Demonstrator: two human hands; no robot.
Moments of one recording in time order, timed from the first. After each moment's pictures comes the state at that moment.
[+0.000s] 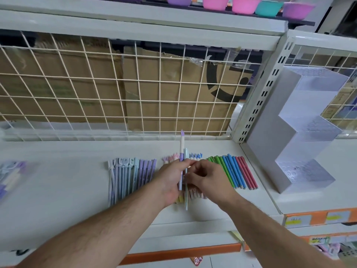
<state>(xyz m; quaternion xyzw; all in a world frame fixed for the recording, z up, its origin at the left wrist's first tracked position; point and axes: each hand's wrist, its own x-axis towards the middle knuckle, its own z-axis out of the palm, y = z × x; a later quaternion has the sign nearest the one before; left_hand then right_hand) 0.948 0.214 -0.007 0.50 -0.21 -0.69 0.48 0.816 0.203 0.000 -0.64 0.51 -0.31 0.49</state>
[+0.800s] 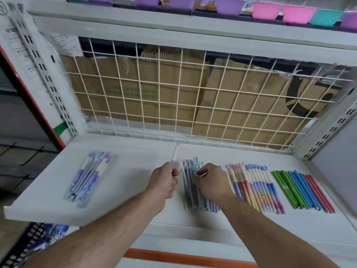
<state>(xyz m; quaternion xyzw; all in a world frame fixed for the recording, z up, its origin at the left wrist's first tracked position) 1.146 0.293 -0.015 0.66 -0.16 -0.52 0.51 1.005 0.224 -0.029 -0.70 0.59 -0.20 0.35</state>
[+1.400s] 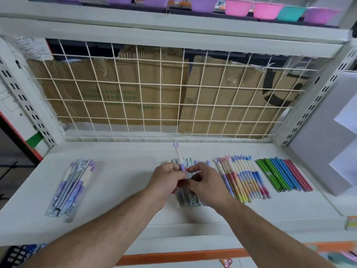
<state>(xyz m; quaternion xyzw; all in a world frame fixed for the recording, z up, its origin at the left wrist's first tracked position) 1.132 0.281 -0.017 0.65 -0.32 -0.51 0.46 0.992 0.258 -0.013 -0.64 0.52 -0.26 0.50</state>
